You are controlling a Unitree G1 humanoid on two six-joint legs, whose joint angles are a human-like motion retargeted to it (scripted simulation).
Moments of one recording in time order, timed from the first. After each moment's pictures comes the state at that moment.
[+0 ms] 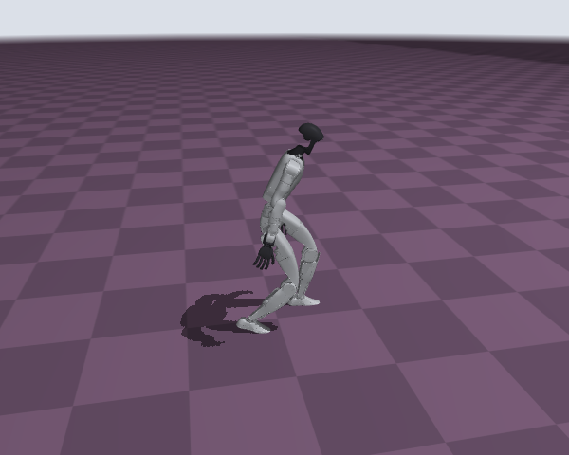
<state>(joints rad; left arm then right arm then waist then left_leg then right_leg) -0.01 0.26 -0.31 1.00 -0.47 -0.07 0.50 -0.06 -0.25 0.38 1.27 0.20 0.18 -0.32 0.03 -0.15 0.43 -0.78 0.08 0.25 0.94 -0.11 0.05 -0.44 -0.12 0.23 1.22 -0.60 0.06</state>
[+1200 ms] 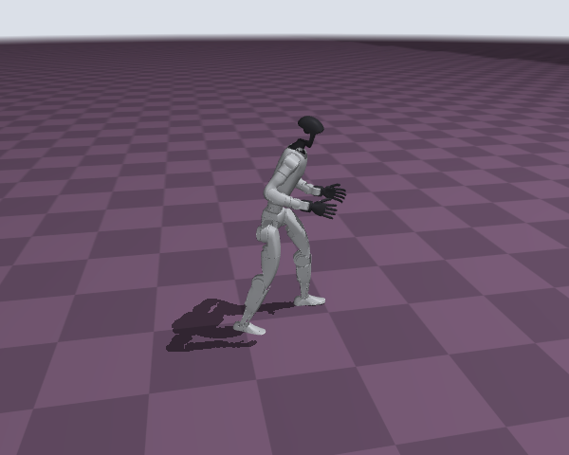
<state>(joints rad) 0.03 0.39 -0.28 -0.20 -0.33 -0.25 0.47 0.17 -0.49 0.25 -0.37 0.04 -0.11 -0.32 0.14 -0.10 0.25 -0.53 0.29 0.30 0.36 -0.01 -0.14 -0.10 -0.09 0.02 0.28 -0.39 0.16</state>
